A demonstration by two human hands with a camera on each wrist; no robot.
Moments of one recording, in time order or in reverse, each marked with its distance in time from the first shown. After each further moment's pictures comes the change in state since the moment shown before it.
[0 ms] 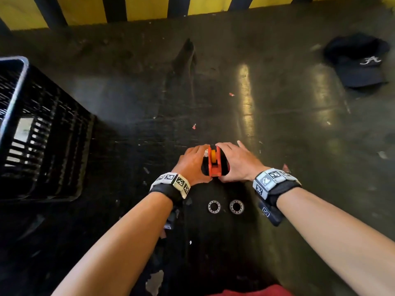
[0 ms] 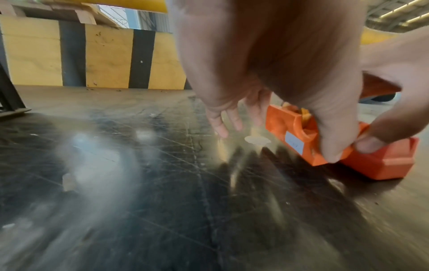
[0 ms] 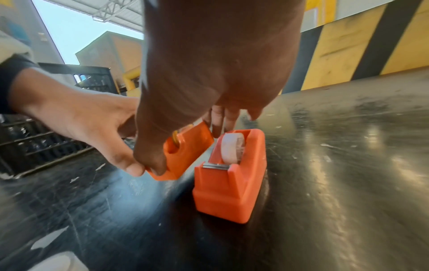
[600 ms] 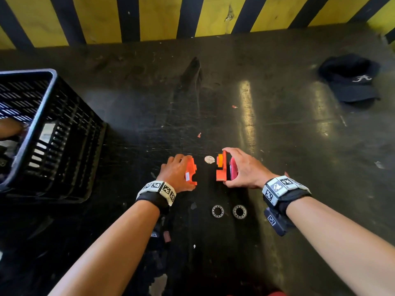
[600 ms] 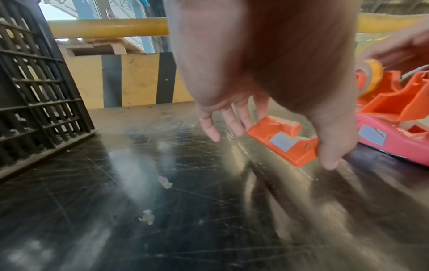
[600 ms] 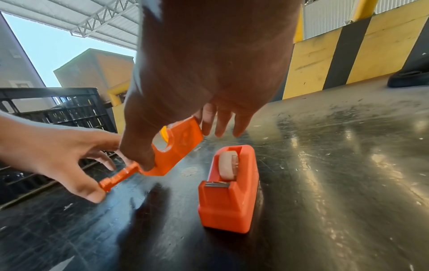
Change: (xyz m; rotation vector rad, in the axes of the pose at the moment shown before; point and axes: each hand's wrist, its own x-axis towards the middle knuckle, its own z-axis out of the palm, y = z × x) left_hand -0.034 -0.041 -0.022 0.207 0.015 -0.152; right_hand -0.024 -0.009 -0.020 0.166 0.041 0.059
